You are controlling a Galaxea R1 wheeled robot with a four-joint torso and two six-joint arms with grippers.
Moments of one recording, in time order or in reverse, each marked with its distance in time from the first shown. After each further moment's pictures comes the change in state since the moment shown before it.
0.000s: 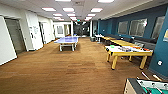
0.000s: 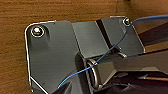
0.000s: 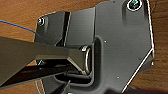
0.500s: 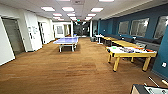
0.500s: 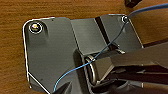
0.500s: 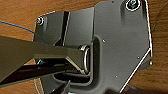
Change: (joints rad) left arm 0.011 0.003 0.000 0.000 -0.001 0.000; right arm 0.000 -0.001 -0.004 0.003 -0.002 -0.003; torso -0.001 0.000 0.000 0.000
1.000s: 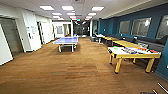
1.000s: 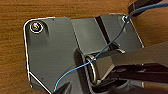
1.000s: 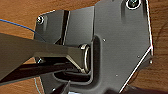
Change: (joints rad) left arm 0.002 -0.003 0.000 0.000 -0.001 0.000; right arm -0.002 0.001 -0.001 0.000 0.000 0.000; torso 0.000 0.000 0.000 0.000
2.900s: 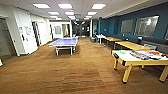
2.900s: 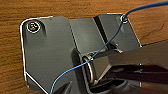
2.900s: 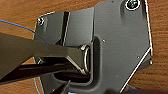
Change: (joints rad) left arm 0.000 0.011 0.000 0.001 0.005 0.000; right arm -0.009 -0.001 -0.001 0.000 0.019 0.000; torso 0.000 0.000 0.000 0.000
